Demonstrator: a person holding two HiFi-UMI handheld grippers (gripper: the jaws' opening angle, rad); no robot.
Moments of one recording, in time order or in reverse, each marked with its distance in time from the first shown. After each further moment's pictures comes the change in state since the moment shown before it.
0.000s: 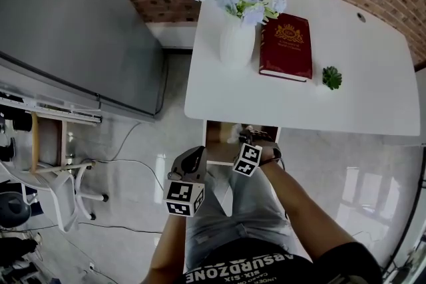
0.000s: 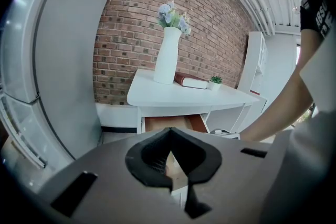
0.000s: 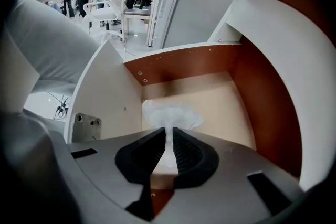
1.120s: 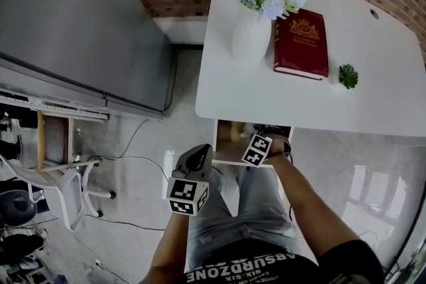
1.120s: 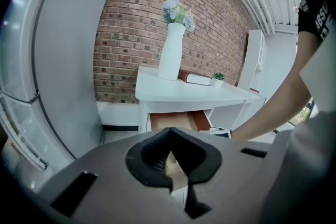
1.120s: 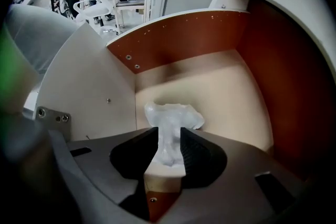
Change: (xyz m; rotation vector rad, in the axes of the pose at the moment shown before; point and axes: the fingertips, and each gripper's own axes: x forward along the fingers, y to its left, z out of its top) left arm 0.006 0.023 -0.011 0.009 0.024 -0.009; right arm 0.042 -0.004 -0.017 0.063 0.102 0.067
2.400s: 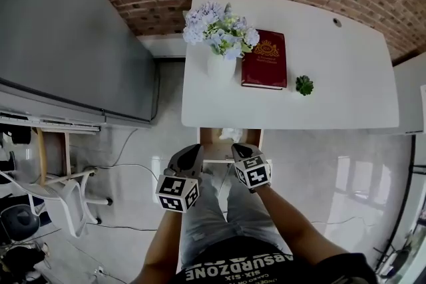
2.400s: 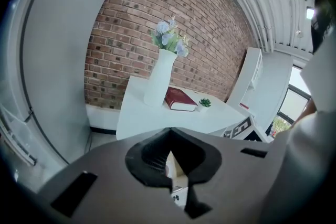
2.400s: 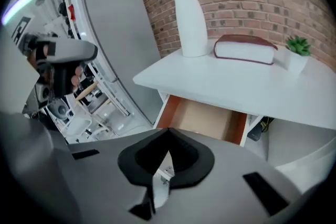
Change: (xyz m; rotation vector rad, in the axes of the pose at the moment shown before) left arm -0.043 -0.046 0.117 -0.101 -0.010 -0.109; right arm -0.234 -0.022 0.036 0.936 -0.442 0.069
